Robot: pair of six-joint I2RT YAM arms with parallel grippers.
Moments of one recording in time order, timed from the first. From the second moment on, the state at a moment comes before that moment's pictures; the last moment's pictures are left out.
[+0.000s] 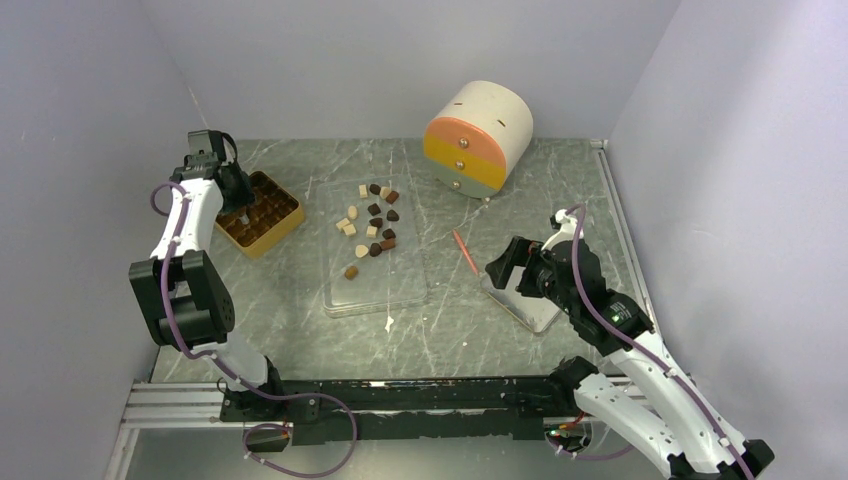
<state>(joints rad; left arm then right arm) 0.22 1.65 1.42 -0.66 -0.07 -0.26 0.54 0.65 0.75 -0.62 0.11 0.62</state>
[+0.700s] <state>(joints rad) 0.22 1.65 1.44 -0.66 -0.05 -0.26 0.54 0.64 0.75 -0.64 0.11 0.62</state>
